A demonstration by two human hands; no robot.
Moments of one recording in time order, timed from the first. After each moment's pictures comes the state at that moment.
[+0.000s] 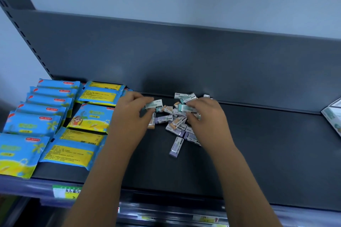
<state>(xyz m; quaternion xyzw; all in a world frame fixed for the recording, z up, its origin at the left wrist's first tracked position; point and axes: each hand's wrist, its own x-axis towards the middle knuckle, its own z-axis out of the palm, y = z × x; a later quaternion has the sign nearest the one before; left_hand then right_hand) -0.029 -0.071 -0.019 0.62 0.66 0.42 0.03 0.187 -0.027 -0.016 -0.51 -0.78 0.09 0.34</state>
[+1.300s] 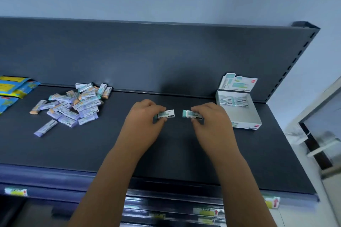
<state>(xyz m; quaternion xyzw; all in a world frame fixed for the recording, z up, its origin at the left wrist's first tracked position) 0.384 -0.049 -0.016 0.68 0.64 0.36 0.05 0.590 -0.016 -0.014 -0.54 -0.77 0.09 0.34</state>
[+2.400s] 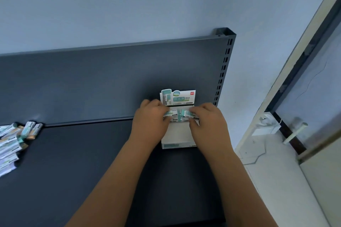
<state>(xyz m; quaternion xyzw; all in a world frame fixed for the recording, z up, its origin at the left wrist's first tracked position) 0.563 0.096 -0.018 0.75 0.60 0.26 -0.03 0.744 0.069 -0.018 -0.61 -0.70 0.05 0.36</state>
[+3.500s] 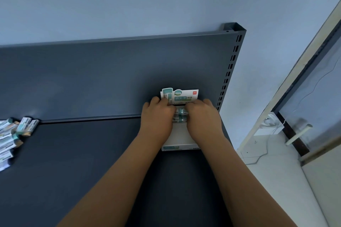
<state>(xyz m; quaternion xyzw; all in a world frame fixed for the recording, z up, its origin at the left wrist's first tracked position) 0.581 0.119 -0.034 0.76 0.61 0.15 -0.15 0.729 0.120 -0.031 -0.62 -0.76 -0.05 0.20</state>
